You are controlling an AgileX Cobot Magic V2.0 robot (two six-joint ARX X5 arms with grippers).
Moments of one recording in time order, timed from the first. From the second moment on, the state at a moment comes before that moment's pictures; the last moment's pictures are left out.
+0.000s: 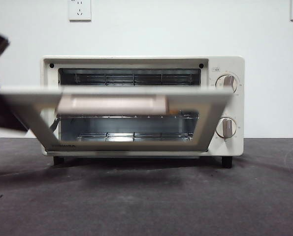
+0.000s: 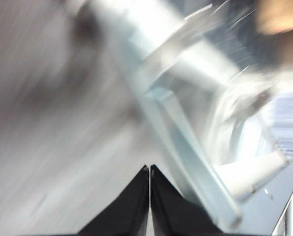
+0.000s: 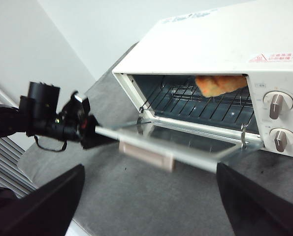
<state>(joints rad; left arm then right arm) -0.06 1.17 0.56 -0.18 0.76 -0.61 0.77 0.42 0.87 -0.71 -0.05 0.49</state>
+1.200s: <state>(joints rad) -0.06 0.91 0.58 0.27 0.71 -0.85 0.77 0.42 0.87 -0.72 -0.05 0.43</state>
